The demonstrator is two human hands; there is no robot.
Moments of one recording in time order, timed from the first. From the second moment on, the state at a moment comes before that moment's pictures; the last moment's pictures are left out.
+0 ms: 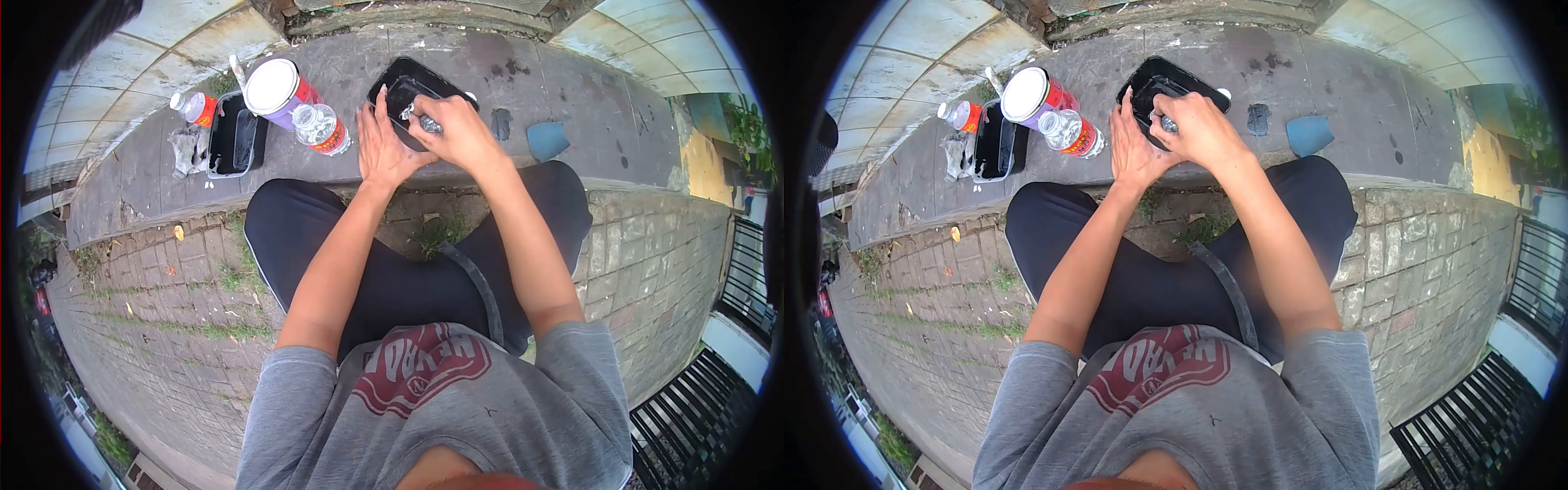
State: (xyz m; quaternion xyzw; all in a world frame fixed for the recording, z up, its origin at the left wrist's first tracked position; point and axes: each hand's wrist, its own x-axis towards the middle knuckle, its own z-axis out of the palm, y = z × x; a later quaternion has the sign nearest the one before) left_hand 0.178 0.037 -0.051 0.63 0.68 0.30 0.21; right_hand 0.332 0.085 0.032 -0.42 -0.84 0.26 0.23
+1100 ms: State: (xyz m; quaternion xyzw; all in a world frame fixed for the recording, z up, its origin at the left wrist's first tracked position) left_hand 0.180 0.035 -0.048 0.62 0.69 0.31 0.18; right_hand 0.351 0.108 0.013 -0.62 -0.26 0.59 0.45
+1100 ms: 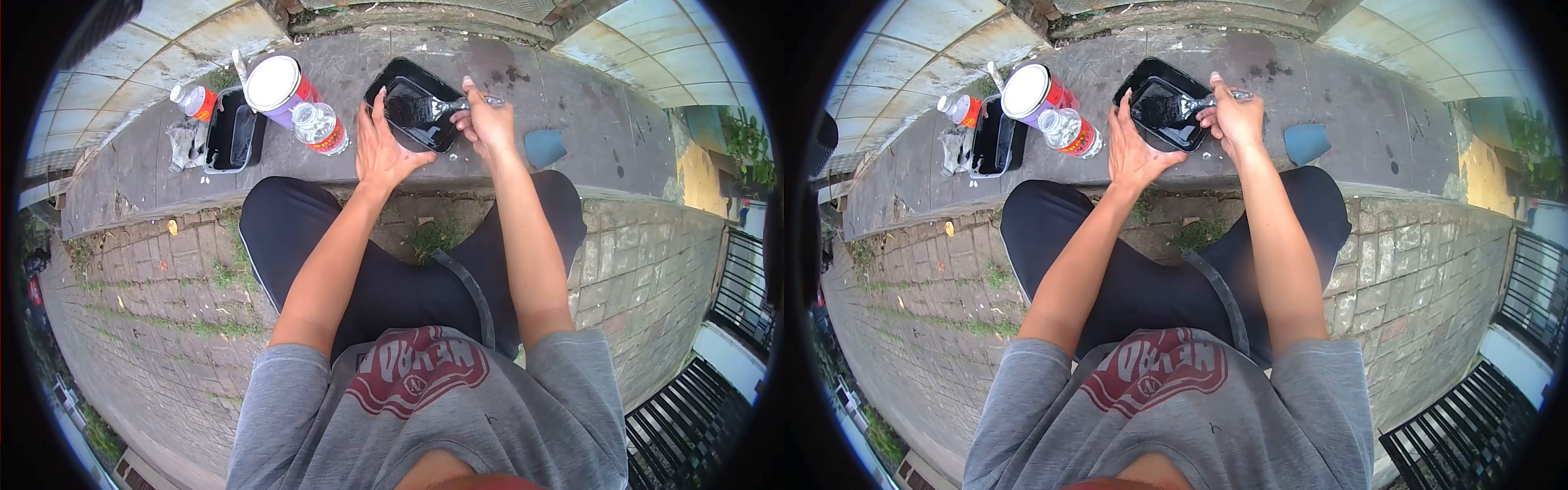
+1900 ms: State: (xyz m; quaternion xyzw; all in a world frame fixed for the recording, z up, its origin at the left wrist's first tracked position) left_hand 0.180 0.036 -0.046 0.61 0.69 0.31 0.21; right_hand 0.344 0.096 0.010 -0.60 -0.41 0.54 0.43
